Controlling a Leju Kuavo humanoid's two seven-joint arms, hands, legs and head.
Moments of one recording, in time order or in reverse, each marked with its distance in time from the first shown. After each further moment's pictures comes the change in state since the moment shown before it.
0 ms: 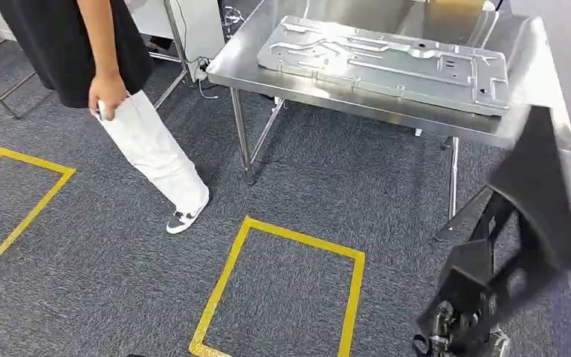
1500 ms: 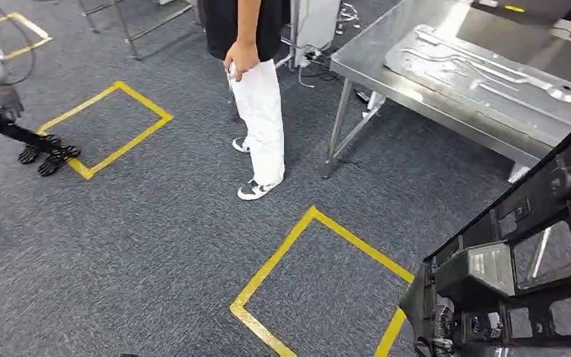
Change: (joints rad) left arm -0.002 -0.013 -0.005 0.000 0.013 0.035 -0.004; right arm -0.003 -0.001 -0.024 -0.037 -0.228 0.321 -0.103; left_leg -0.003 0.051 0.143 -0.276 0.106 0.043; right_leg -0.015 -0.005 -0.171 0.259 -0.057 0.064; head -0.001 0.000
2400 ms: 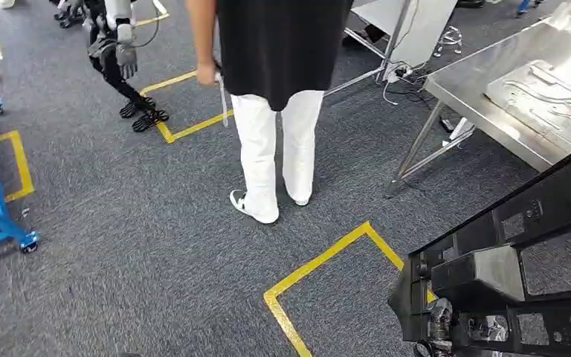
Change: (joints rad) left arm -0.004 -0.002 0.000 0.000 0.020 0.001 -0.006; right arm -0.008 0.000 -0.008 0.006 -0.085 0.093 0.001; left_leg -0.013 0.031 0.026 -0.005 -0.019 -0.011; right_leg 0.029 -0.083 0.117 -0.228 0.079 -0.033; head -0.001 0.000
